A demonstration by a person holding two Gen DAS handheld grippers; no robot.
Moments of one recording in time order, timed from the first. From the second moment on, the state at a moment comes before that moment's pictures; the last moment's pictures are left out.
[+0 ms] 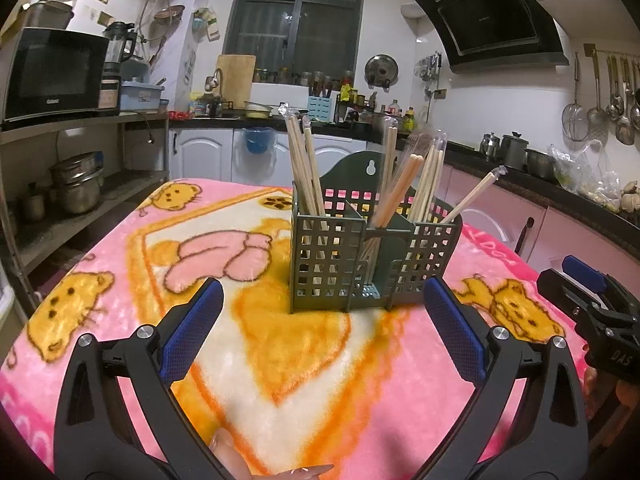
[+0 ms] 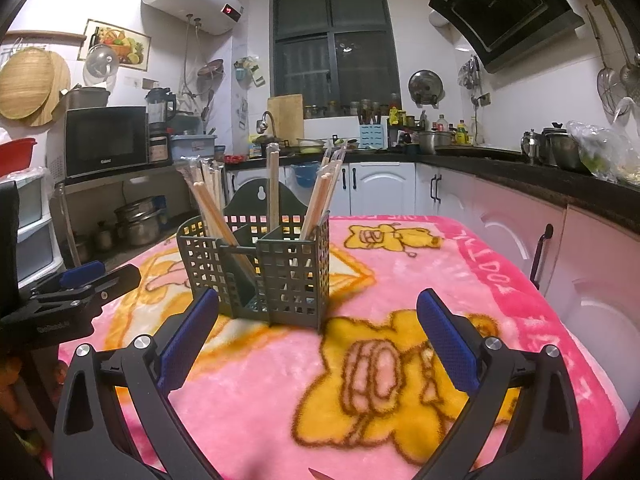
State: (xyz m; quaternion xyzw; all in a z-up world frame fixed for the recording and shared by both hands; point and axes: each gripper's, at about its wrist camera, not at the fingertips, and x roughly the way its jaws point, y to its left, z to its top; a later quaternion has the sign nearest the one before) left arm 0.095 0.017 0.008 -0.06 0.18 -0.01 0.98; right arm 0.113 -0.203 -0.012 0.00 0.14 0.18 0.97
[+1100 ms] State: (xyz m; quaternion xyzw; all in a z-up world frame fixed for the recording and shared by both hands) left arm 0.094 0.017 0.011 -0.06 0.18 -0.01 0.98; right arm 0.113 -0.204 -0.013 0.00 0.14 0.18 0.97
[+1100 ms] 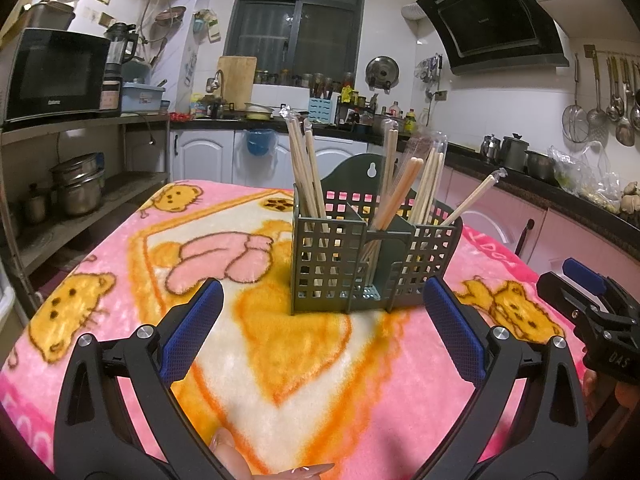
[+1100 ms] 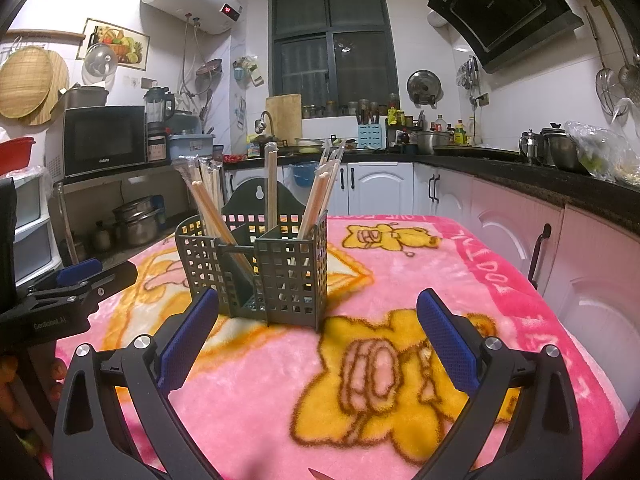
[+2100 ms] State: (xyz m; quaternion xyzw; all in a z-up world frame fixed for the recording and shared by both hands) left arm 0.109 0.034 0.014 -0.08 0.23 0.02 0.97; right arm 0.154 -0.252 -0.004 0.02 0.21 0.08 0.97
